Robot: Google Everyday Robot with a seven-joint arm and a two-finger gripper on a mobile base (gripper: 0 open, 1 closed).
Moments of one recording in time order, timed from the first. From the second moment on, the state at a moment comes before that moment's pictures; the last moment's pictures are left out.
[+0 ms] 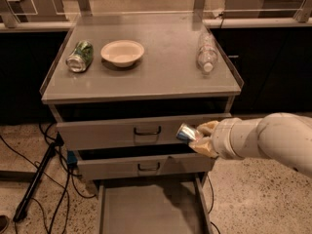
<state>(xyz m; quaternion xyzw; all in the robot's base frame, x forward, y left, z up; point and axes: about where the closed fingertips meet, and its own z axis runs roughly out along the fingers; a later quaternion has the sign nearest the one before) 0.498 -0.133 0.742 -0.50 0.78 0.04 0.38</state>
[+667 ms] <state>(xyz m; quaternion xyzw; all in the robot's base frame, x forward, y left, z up) 0.499 -0.138 0.776 -0.50 0.77 0.03 0.40</state>
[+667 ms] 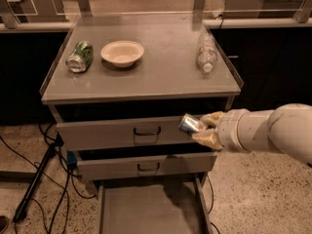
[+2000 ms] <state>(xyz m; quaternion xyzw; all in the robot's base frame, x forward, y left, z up) 0.554 -0.117 0.891 -0.53 0.72 -0.01 0.45</state>
